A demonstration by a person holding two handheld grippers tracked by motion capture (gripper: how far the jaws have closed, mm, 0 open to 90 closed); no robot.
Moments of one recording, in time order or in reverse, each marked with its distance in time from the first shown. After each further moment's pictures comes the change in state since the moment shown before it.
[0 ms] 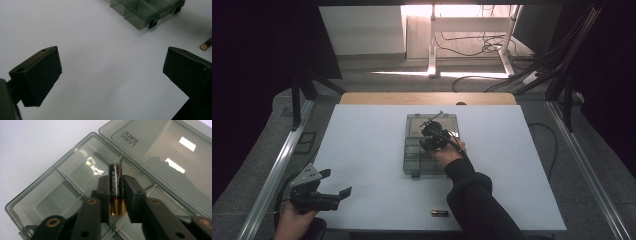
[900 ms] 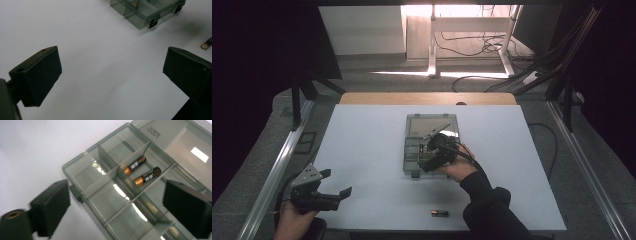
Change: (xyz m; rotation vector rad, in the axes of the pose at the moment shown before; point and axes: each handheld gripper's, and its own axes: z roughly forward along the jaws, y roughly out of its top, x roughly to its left) left arm -0.001 0.000 0.001 0.006 0.005 0.006; right arm 0.028 -0.034 -0.049 -0.041 0.069 -0.117
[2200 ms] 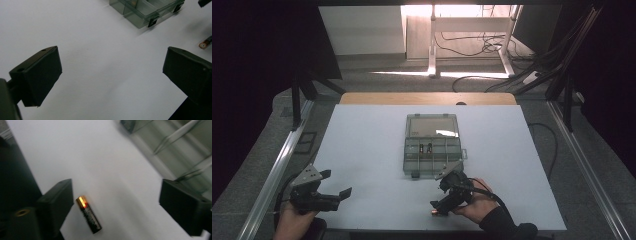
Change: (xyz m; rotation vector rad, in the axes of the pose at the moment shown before) left arm 0.000 0.000 -0.001 0.007 -0.010 -0.009; right arm 0.056 -0.083 -0.033 0.109 0.096 -0.058
